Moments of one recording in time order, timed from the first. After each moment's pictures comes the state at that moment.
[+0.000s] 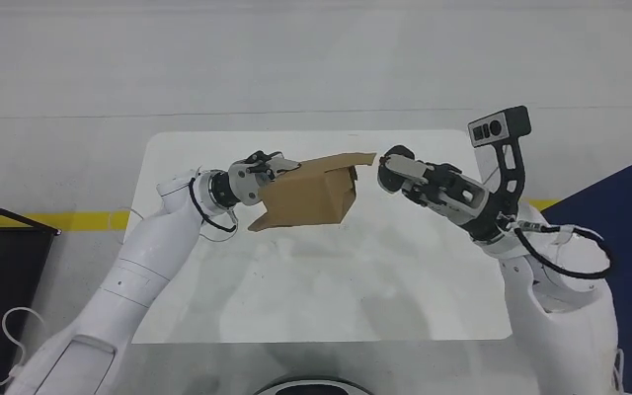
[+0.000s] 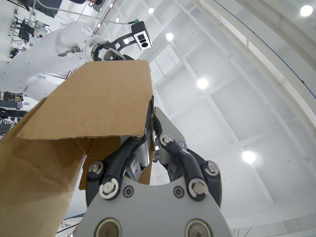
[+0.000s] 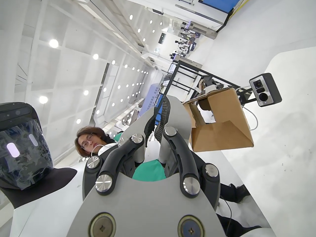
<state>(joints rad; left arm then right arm) 0.79 -1.26 -0.94 -1.15 -1.29 0.45 -1.32 -1.38 -1.03 1.63 -2.20 0.58 0.08 0.76</state>
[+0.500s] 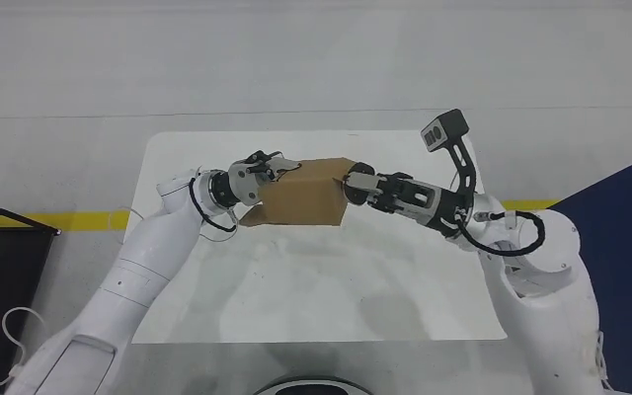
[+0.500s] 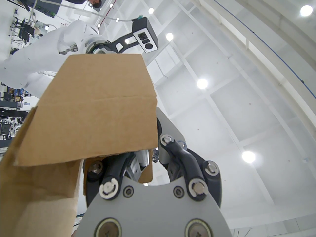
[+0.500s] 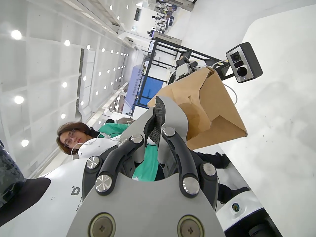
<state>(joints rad) 0.79 -1.26 -0.94 -1.15 -1.29 0.45 -1.32 -1.30 -1.02 1.51 -2.16 0.45 0.21 0.84</state>
